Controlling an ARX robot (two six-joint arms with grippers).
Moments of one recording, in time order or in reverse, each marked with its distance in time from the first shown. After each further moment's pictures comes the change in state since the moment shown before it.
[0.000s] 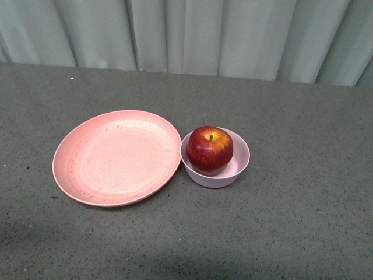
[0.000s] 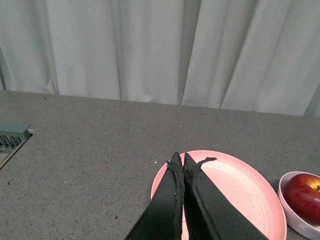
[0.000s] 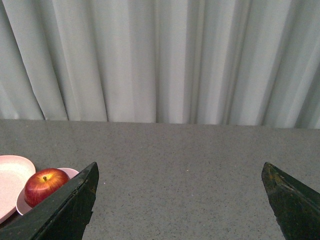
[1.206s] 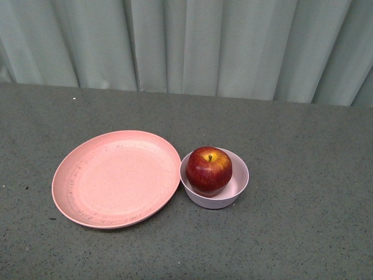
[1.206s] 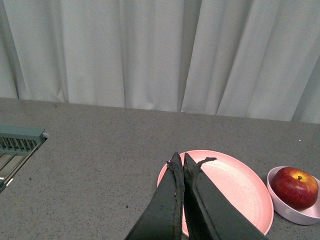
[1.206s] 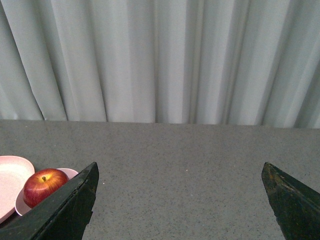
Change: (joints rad) left arm 0.126 -0.801 -0.047 -0.716 0.124 0.001; right arm 0.000 0.000 0.000 0.000 0.000 0.000
